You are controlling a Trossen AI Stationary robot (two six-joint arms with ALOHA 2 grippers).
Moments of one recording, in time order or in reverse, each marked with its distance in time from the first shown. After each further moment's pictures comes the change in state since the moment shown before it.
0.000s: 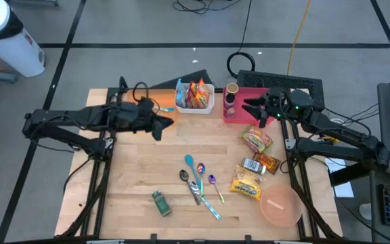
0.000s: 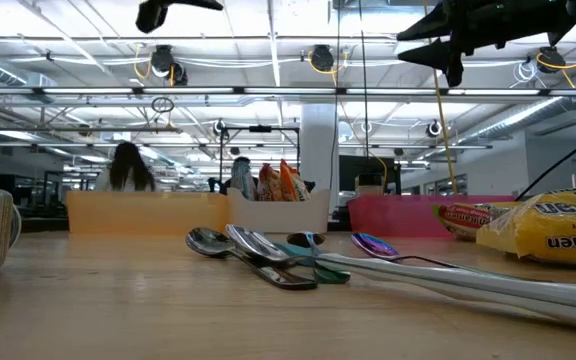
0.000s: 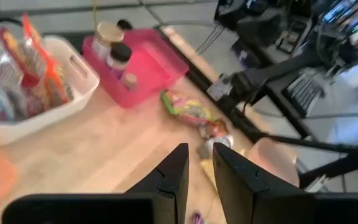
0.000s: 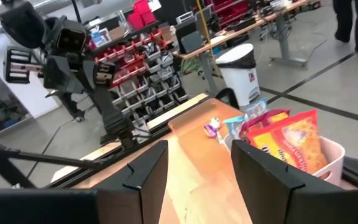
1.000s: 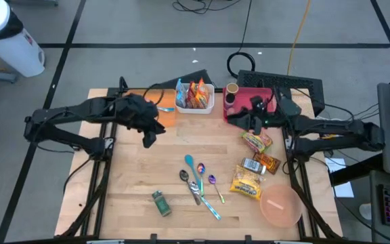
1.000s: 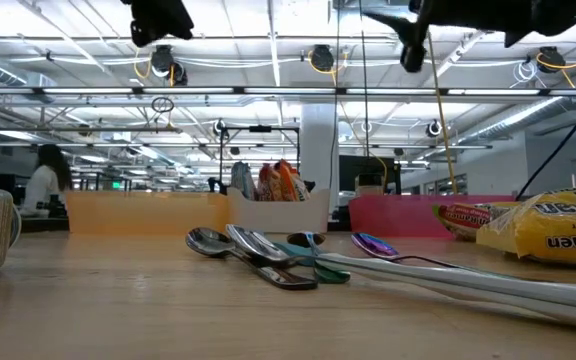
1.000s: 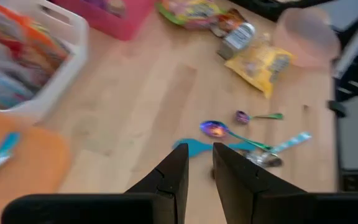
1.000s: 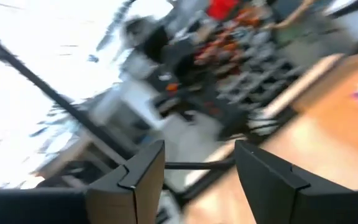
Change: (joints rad) left arm 0.151 0.039 0.070 -0.343 0.360 0.461; right arm 0.271 0.255 0.000 0.467 -0.076 0.491
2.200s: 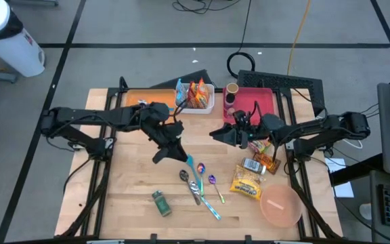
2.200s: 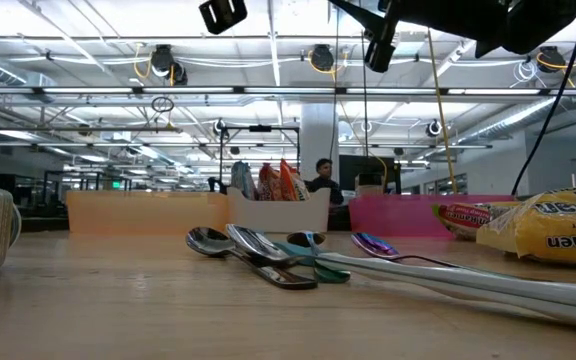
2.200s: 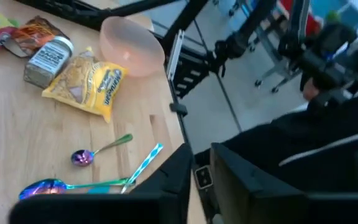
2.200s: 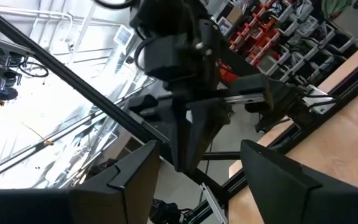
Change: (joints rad) left arm -0.087 0.242 0.000 0.494 0.562 -0.070; right arm 0.203 0.301 0.000 0.386 0.112 0.107
